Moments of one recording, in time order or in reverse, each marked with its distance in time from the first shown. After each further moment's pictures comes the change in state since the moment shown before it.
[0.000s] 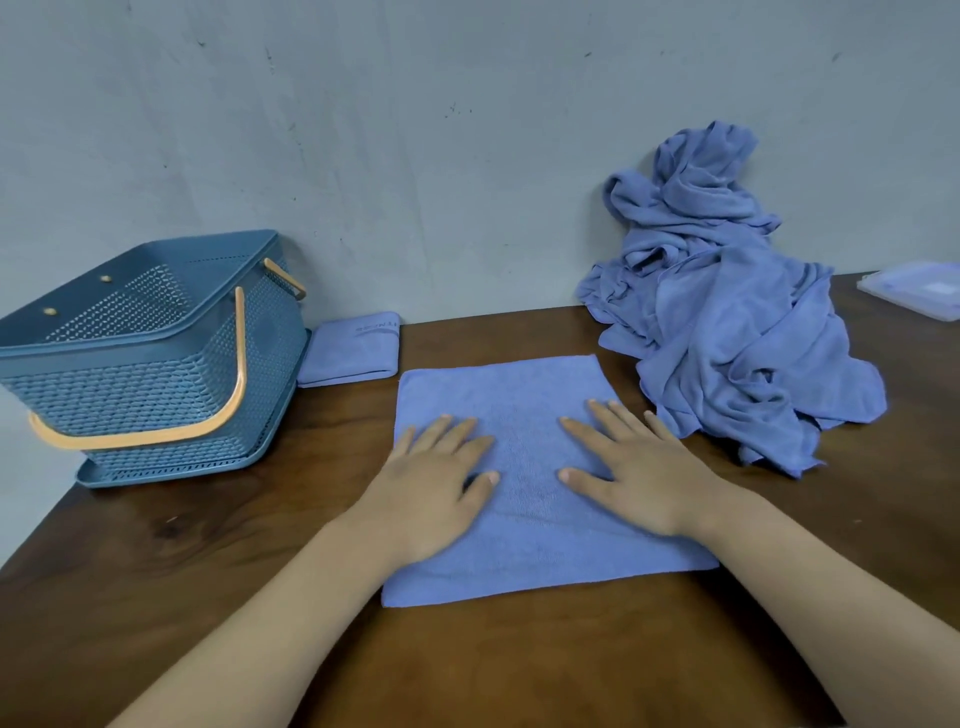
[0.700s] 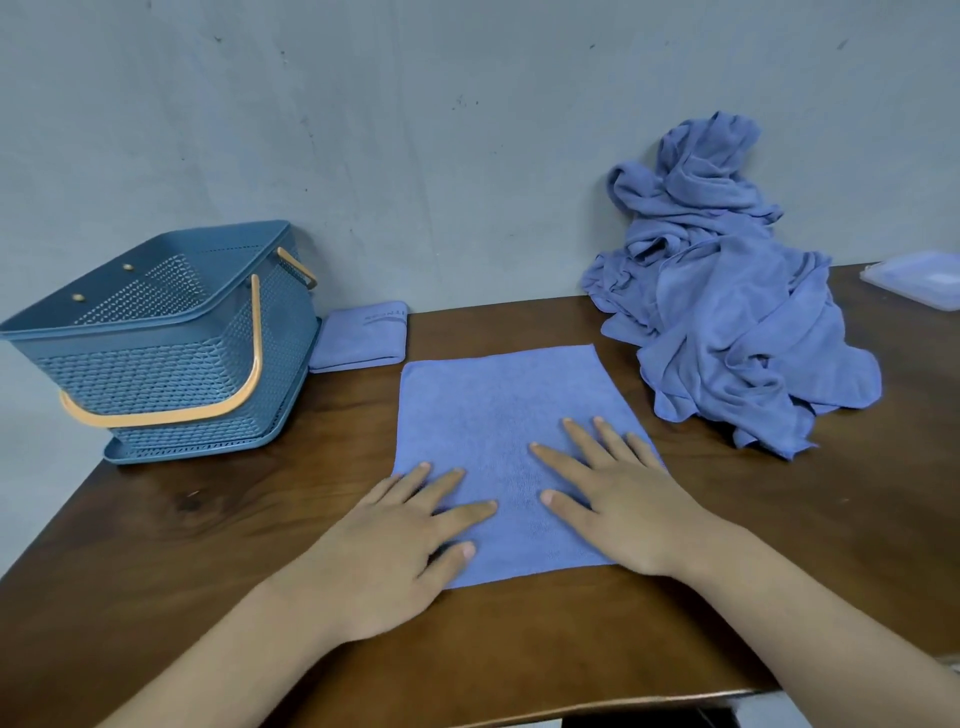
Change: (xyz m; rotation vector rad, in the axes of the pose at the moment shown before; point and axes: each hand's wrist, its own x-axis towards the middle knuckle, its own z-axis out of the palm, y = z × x) left_hand -0.091 0.001 -0.005 0.019 -0.080 0.128; right_hand -0.038 -0.039 0.020 0.034 -0.015 -0.089
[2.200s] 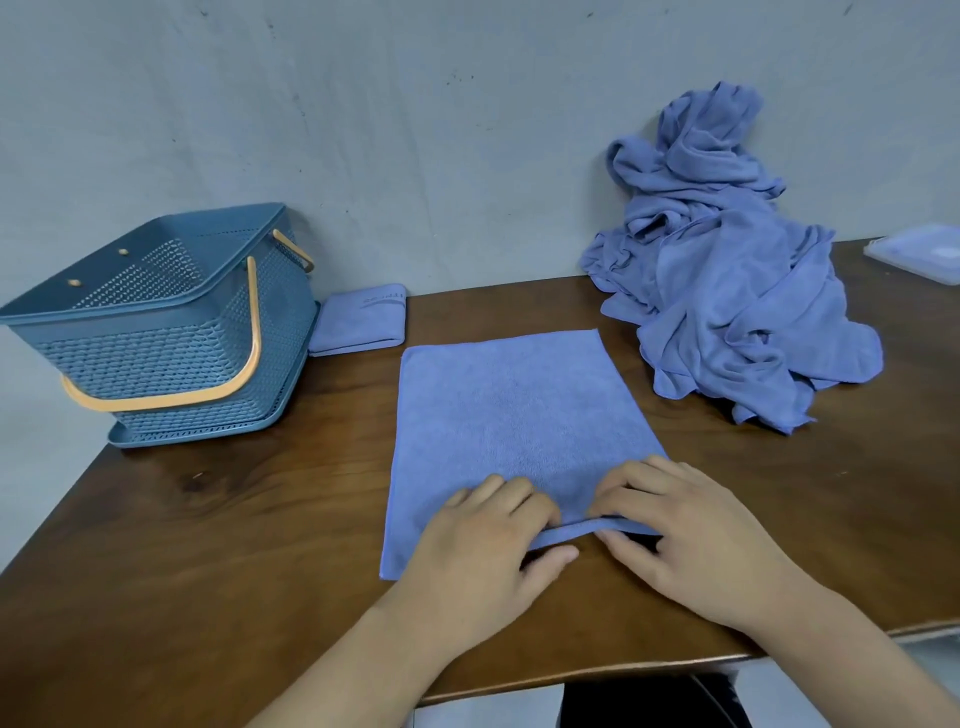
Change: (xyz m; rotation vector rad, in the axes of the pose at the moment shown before) left_hand 0.017 0.084 0.026 -0.069 0.479 0.102; right_hand -0.077 0.005 -0.001 0.070 0.409 -0.284
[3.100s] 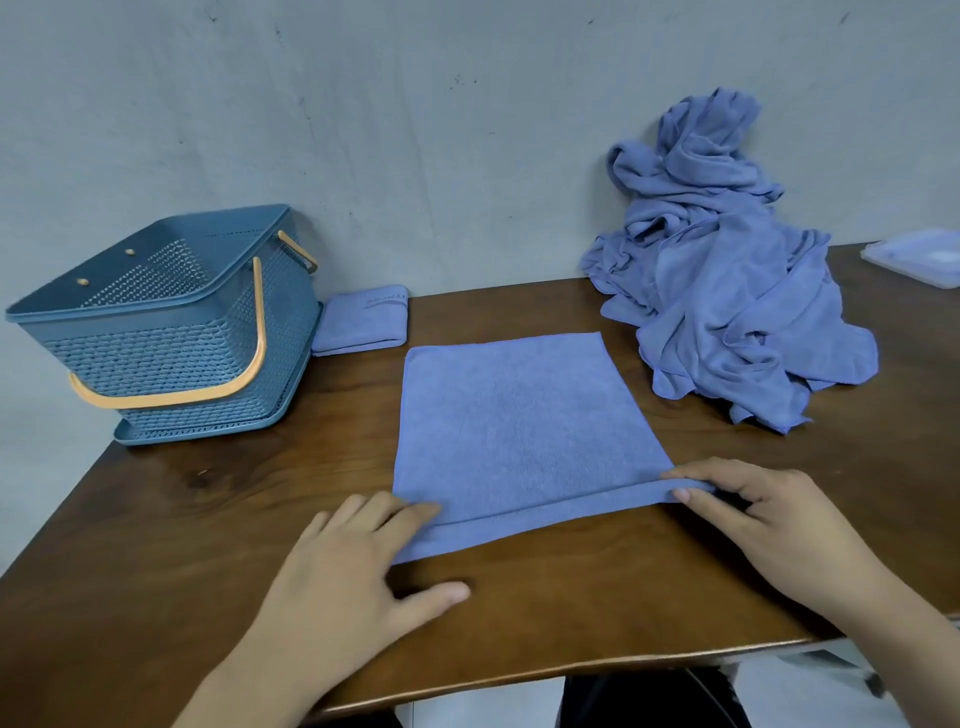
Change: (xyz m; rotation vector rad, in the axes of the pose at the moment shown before) left_hand -0.072 -0.058 -0.048 0.128 -0.135 -0.263; right_hand -0.033 0.031 -0.035 0.384 0.067 0.425
